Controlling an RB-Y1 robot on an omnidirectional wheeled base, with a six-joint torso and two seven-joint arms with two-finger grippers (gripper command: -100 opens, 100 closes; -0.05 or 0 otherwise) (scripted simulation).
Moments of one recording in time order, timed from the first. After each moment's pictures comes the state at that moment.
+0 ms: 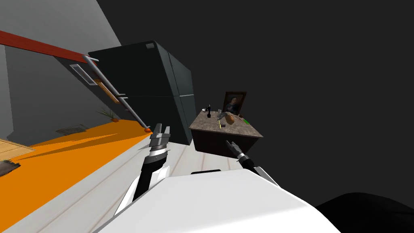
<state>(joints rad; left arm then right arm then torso) 0.52 0.00 0.06 -2.26 -0.12 -0.48 0.16 0.51 -0.43 0.12 -1.79 0.25 -0.27 0.48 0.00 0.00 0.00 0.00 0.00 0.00</state>
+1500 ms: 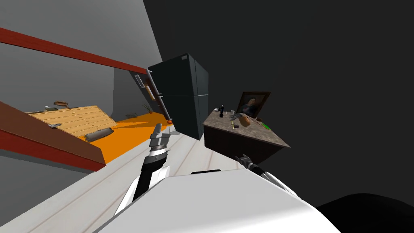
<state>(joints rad) 0.52 0.00 0.06 -2.26 -0.12 -0.48 0.16 0.44 -0.64 0.19 -1.39 0.47 -0.09 0.66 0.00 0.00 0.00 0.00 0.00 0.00</state>
